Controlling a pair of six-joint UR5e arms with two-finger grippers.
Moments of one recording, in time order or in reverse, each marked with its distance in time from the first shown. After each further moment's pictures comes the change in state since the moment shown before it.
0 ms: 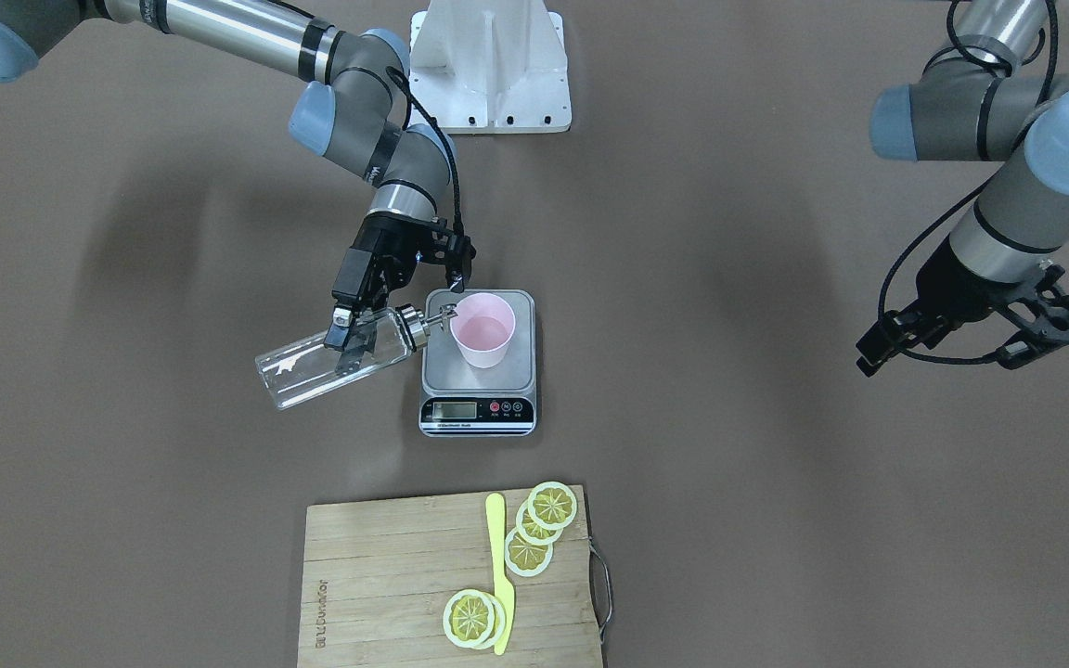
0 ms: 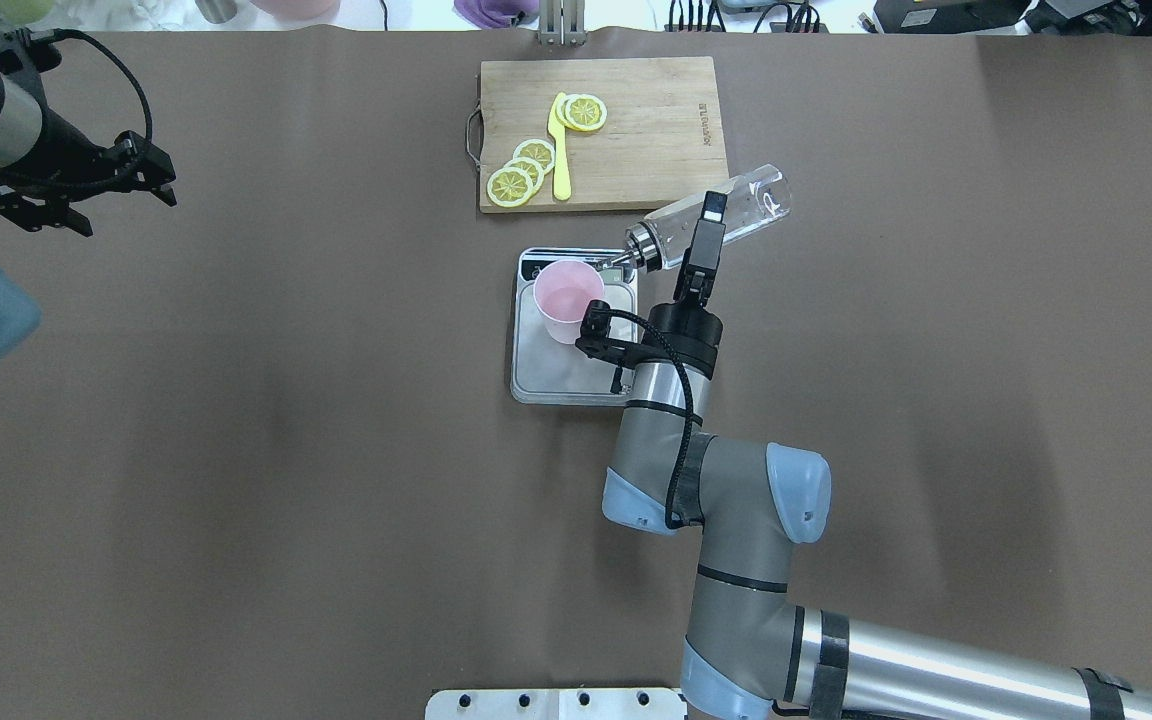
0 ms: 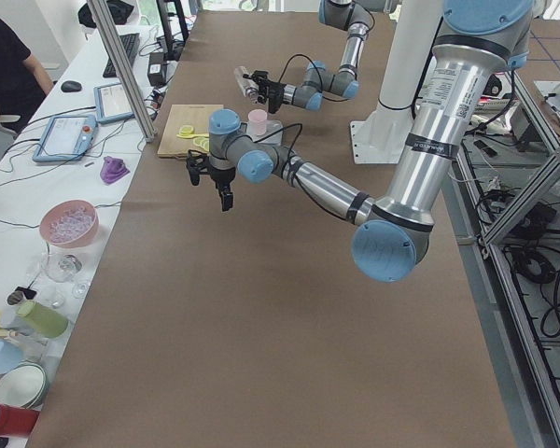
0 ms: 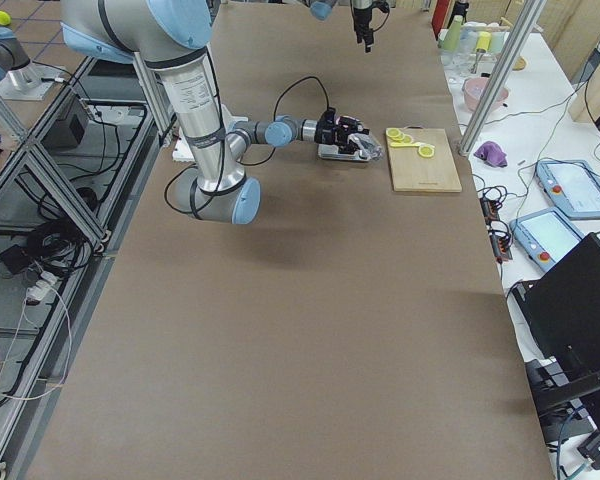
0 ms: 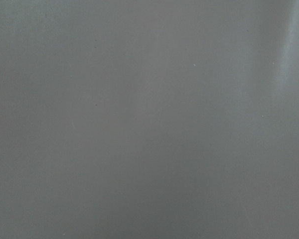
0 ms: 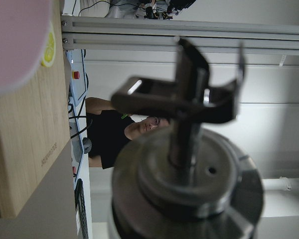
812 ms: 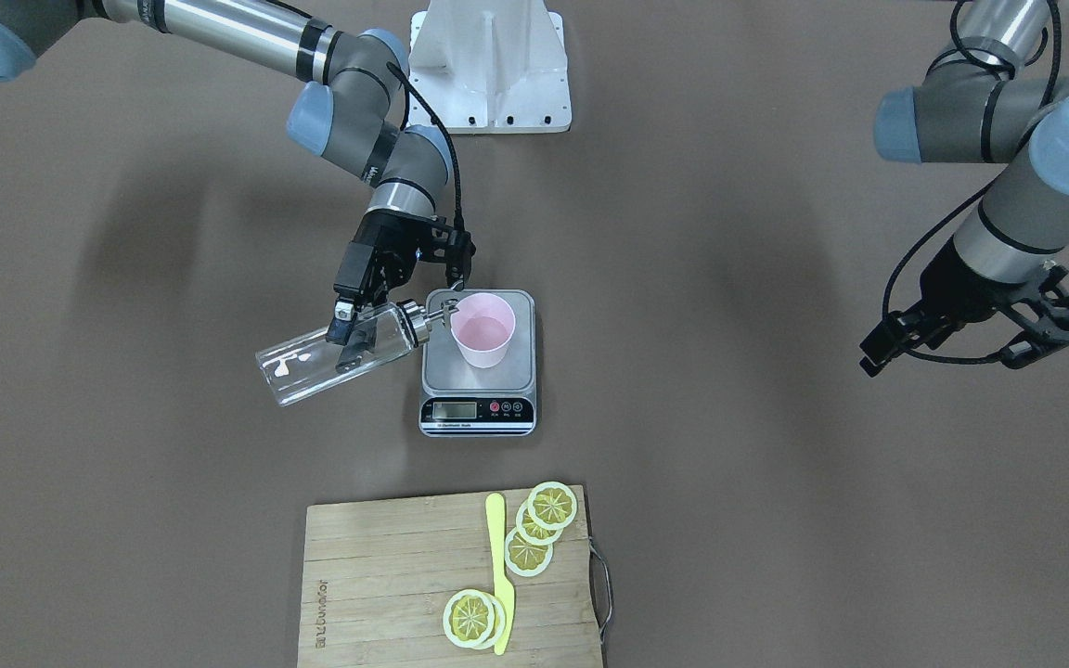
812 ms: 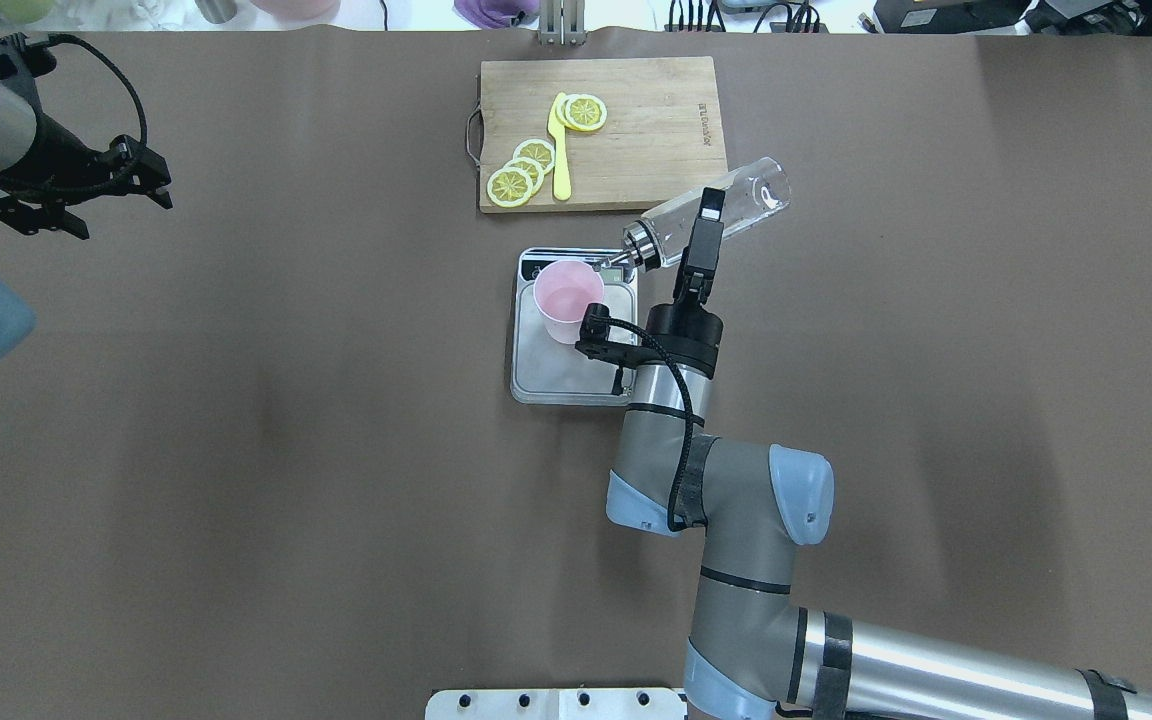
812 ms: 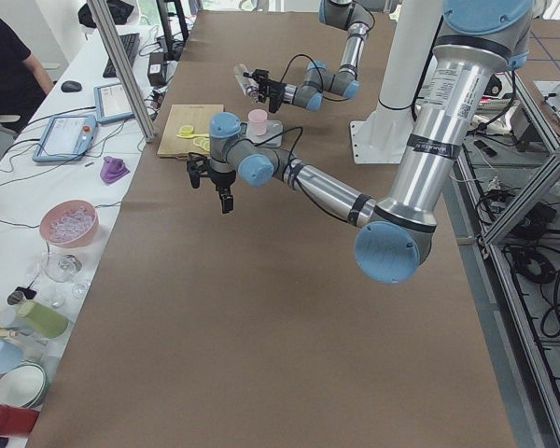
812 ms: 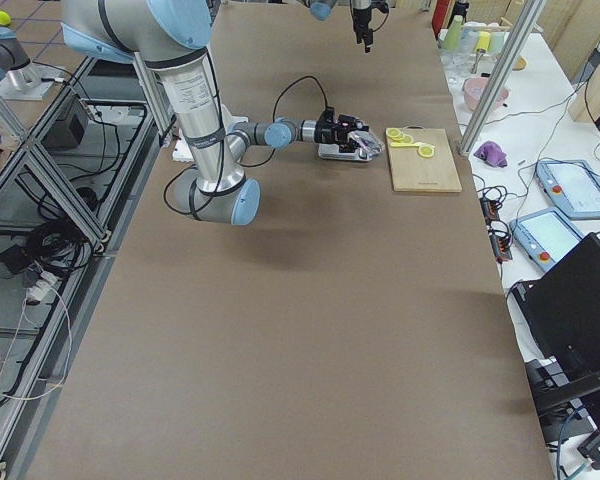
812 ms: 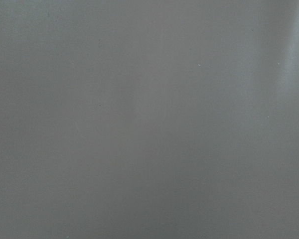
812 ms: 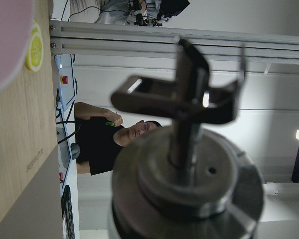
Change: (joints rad) left arm -0.001 0.014 0.007 -0.024 -0.003 0.000; right arm -0.001 -0.006 0.004 0.000 -0.051 -0.001
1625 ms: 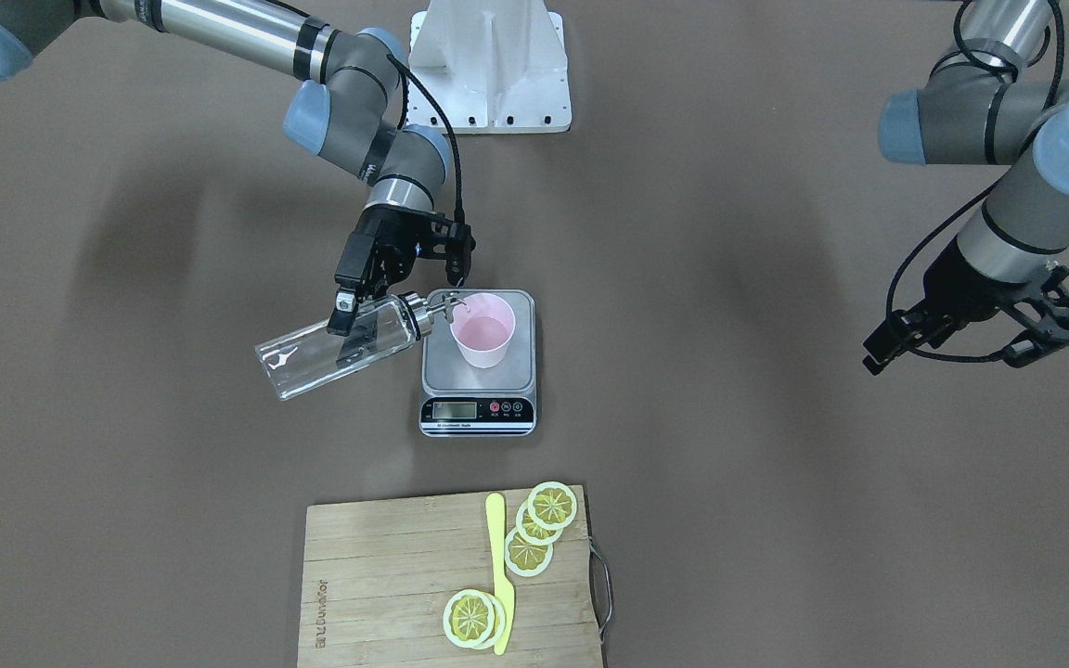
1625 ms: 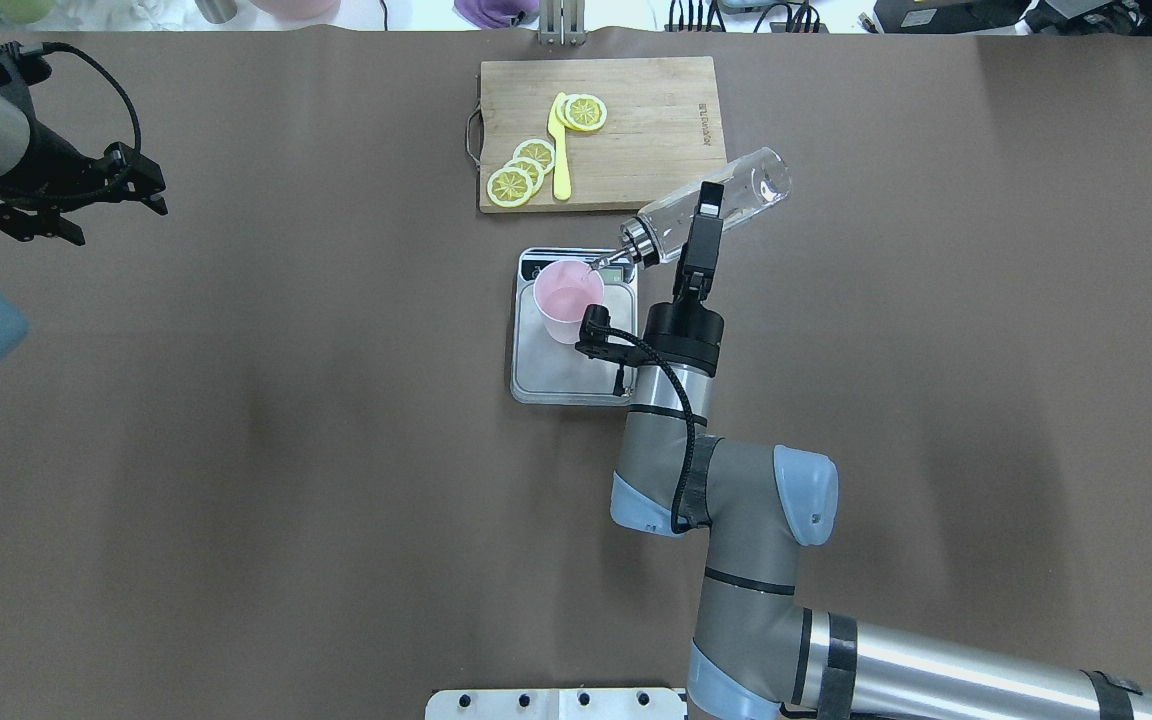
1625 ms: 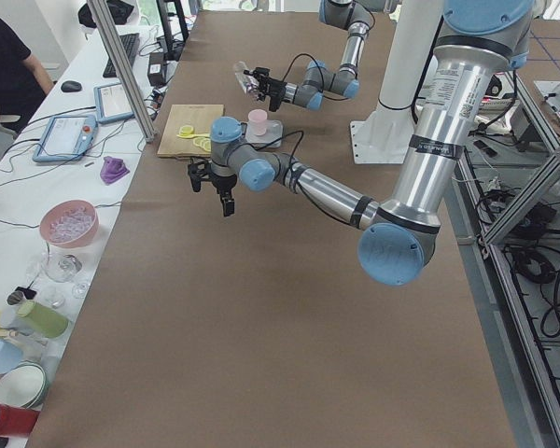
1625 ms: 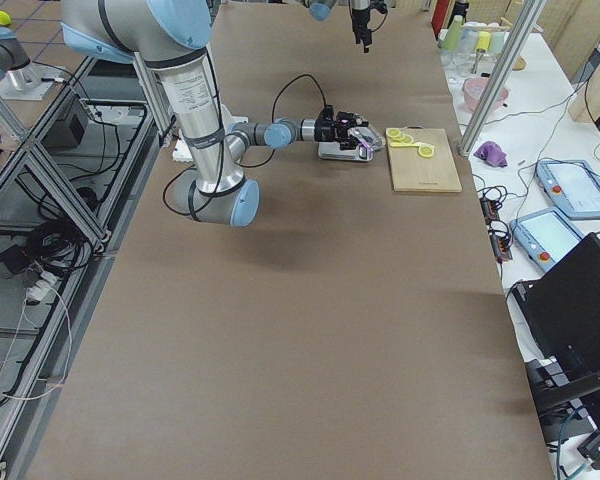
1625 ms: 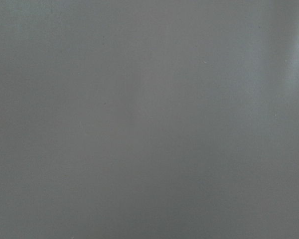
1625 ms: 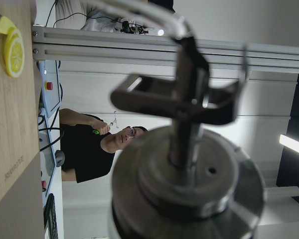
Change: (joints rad) left arm 0.000 0.019 0.004 -0.028 -0.005 0.000; right arm 0.000 -0.009 0.009 0.001 -0.063 0.000
